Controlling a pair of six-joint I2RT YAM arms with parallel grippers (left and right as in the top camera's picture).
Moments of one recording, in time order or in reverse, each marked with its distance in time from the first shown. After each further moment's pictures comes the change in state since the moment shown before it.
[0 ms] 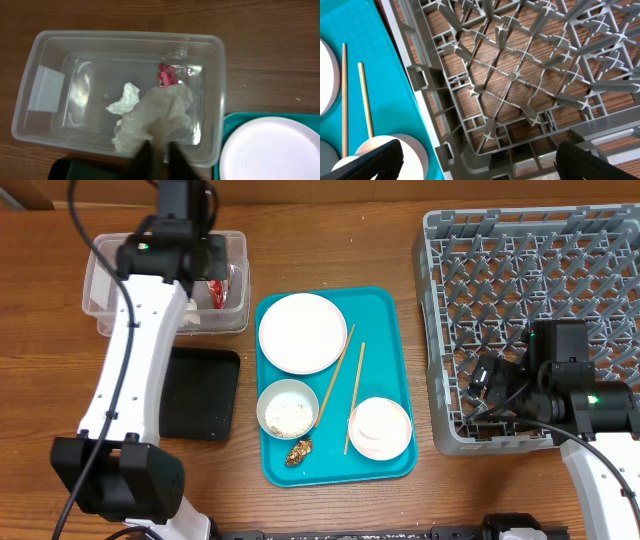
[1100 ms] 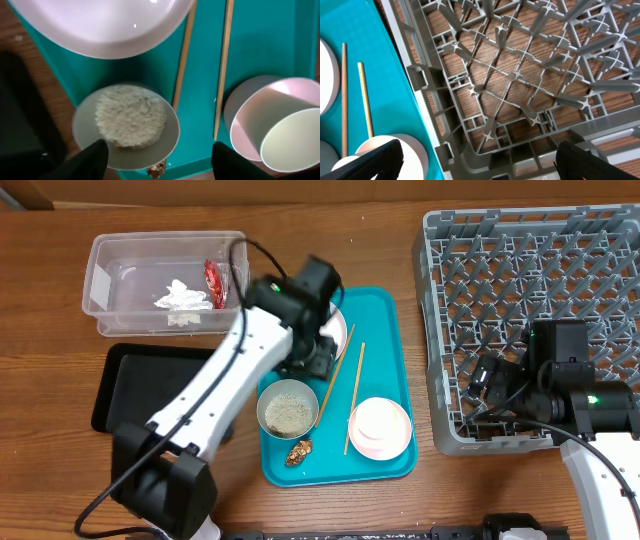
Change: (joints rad) left arm -0.466 0.005 -0.225 -0.333 0.269 -0.213; right arm 0.000 0.000 0.000 -0.001 0.000 0.000
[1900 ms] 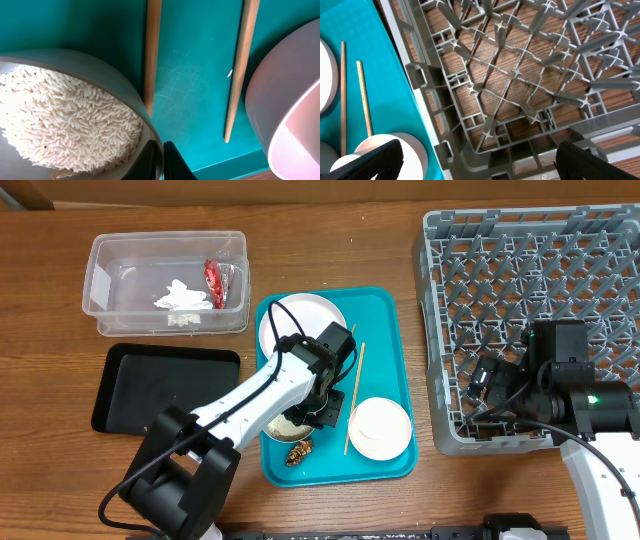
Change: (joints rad) left arm -0.102 0.003 -0.364 0.258 0.076 -0.043; right arm 0.000 0.000 0.000 -0.007 0.000 0.000
